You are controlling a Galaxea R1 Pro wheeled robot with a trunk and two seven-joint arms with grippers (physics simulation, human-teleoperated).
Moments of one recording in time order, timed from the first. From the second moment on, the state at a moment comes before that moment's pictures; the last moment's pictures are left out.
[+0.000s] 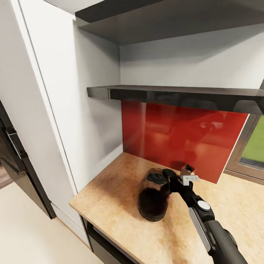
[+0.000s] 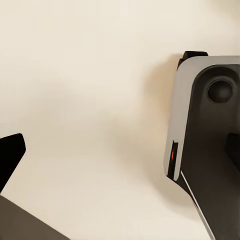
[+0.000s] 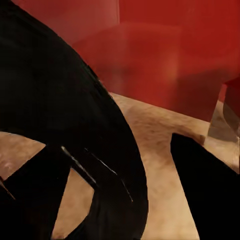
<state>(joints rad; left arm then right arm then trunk) -0.06 0.21 0.05 -0.07 0.02 -0.07 -0.05 -0.37 -0.08 0.07 -1.29 -0.13 0.24 0.02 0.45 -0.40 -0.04</state>
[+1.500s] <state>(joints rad) -0.06 0.21 0.06 -0.07 0.02 -0.08 -0.05 -0.43 -0.07 0.06 -1.50 -0.14 0.39 0.01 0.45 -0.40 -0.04</state>
